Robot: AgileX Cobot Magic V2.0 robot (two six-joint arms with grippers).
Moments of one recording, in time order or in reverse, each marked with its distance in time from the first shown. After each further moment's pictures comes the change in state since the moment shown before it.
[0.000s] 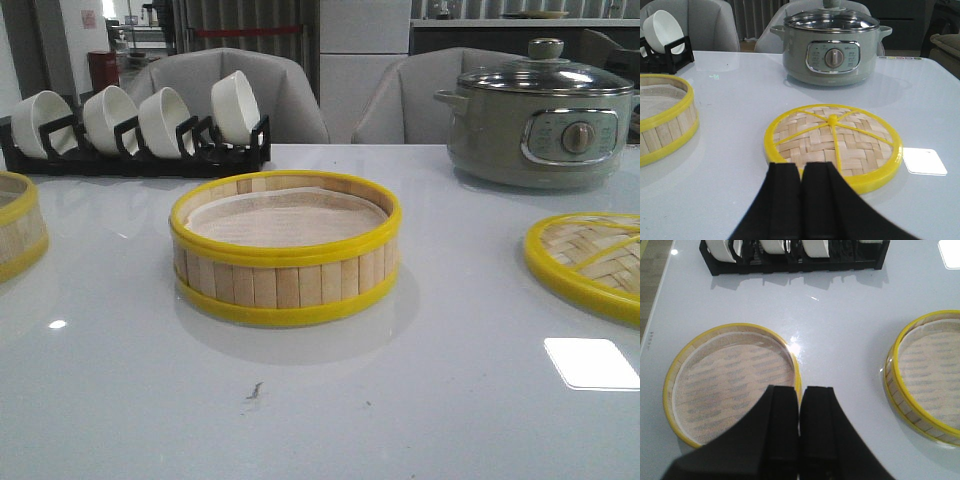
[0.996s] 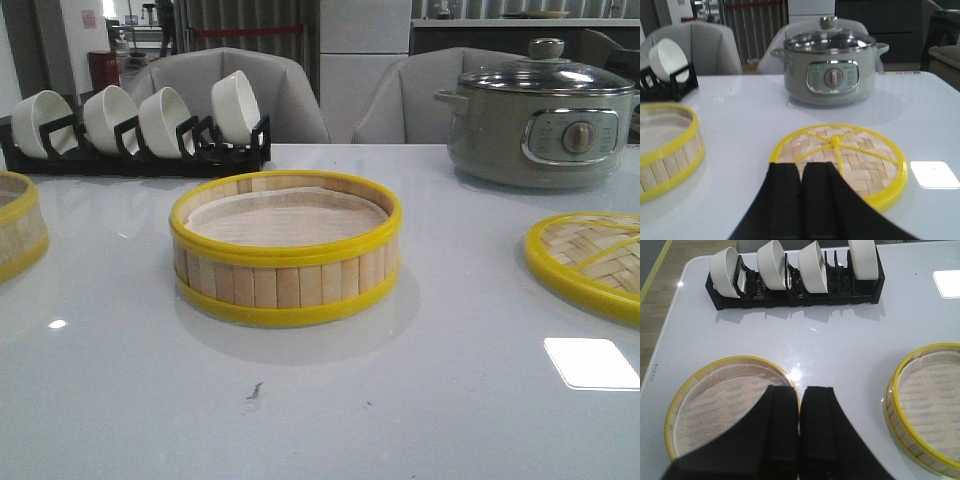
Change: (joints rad) left arm 0.000 0.000 0.000 0.006 -0.098 0.001; right arm 0.000 0.000 -0.004 0.064 -0.084 0.014
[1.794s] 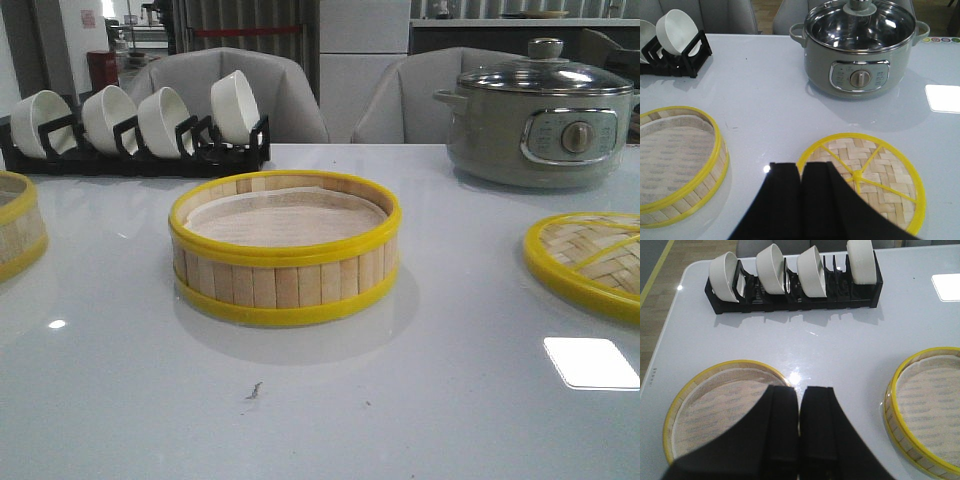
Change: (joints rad) left arm 0.000 0.000 0.000 -0.002 -0.013 0.000; right arm 0.000 0.845 -0.881 -0.009 0.425 -0.006
